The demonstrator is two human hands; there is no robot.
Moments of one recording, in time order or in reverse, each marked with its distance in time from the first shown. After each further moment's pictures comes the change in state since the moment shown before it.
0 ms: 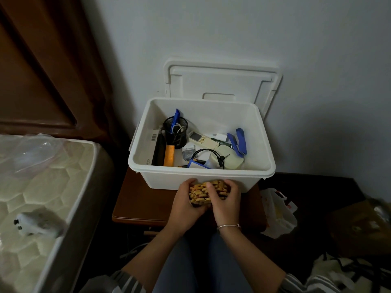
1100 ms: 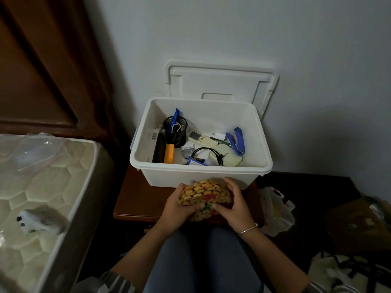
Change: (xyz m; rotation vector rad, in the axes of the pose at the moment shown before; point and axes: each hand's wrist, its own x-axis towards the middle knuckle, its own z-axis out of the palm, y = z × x) left_hand -0.014 -0.001 -0.023 -0.315 -0.151 -0.136; right_hand 0.010 0.026 -0.053 -0.076 -0.485 -0.205
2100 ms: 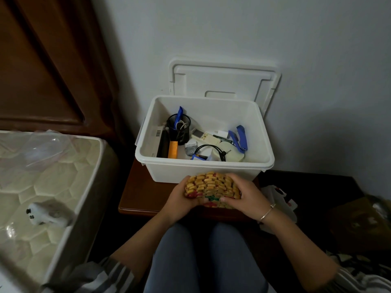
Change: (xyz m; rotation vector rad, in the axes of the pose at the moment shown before) left_hand -0.001 0.019 -0.005 0.069 -0.064 0.053; right_hand 0.006 -0.053 -0.037 -0.372 -0.274 -0.207
